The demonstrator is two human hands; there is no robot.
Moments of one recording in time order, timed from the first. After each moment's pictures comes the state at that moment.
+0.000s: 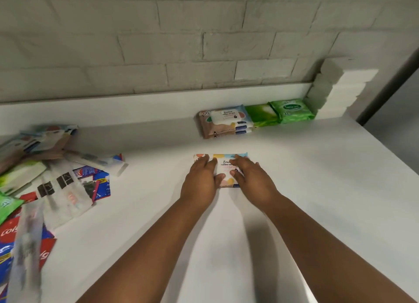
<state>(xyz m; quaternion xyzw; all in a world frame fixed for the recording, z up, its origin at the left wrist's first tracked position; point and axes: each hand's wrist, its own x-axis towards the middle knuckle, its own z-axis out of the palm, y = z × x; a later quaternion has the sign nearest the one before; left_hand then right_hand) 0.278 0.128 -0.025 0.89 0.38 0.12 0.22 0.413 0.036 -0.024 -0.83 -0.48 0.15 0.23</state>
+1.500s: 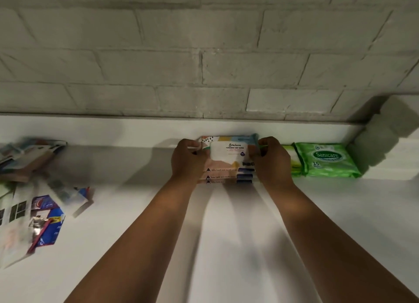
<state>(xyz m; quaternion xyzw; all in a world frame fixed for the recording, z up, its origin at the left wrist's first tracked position) 0.408 0.264 0.002 0.56 0.58 0.40 0.44 0.575 0.187 0.003 -0.80 -0.41 0.07 0.42</state>
